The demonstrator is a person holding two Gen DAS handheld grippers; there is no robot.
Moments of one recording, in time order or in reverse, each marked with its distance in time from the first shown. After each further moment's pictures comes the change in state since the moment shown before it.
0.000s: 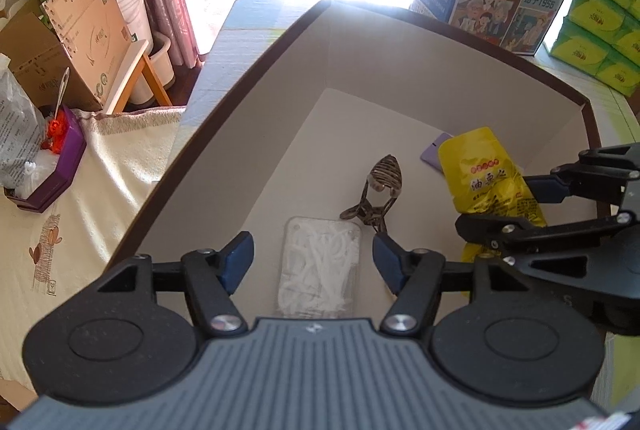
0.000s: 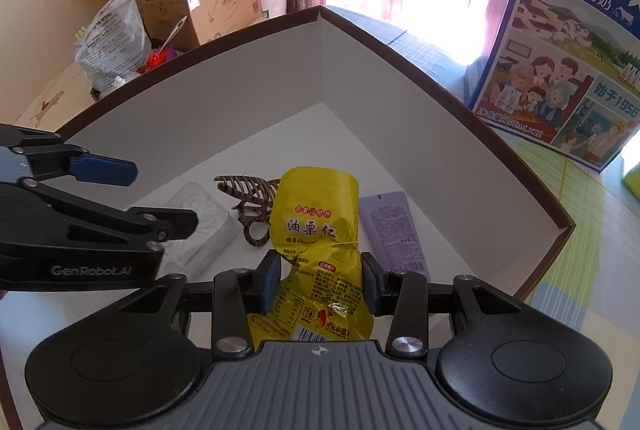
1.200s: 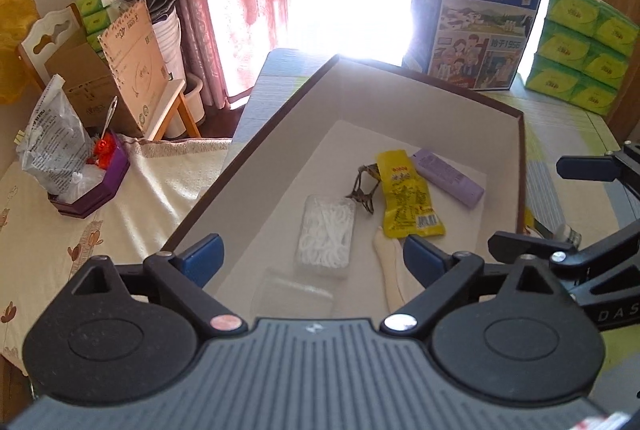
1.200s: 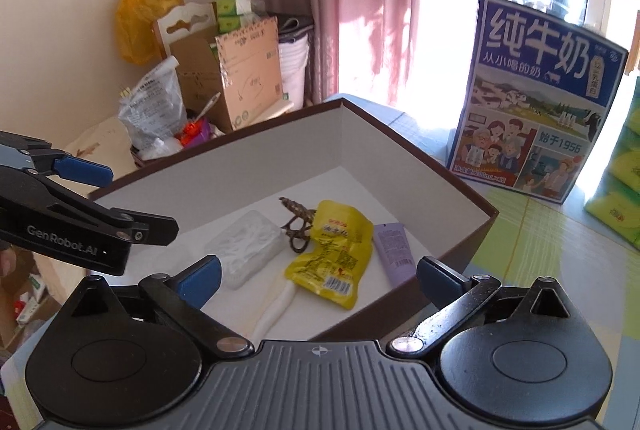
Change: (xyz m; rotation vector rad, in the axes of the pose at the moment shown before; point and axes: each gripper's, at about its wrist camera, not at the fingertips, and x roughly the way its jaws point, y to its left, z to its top) left arm -0.123 -0.014 -0.058 -0.023 -0.157 0.067; right arm -0.118 0.025 -0.065 -0.033 -0.277 0.043
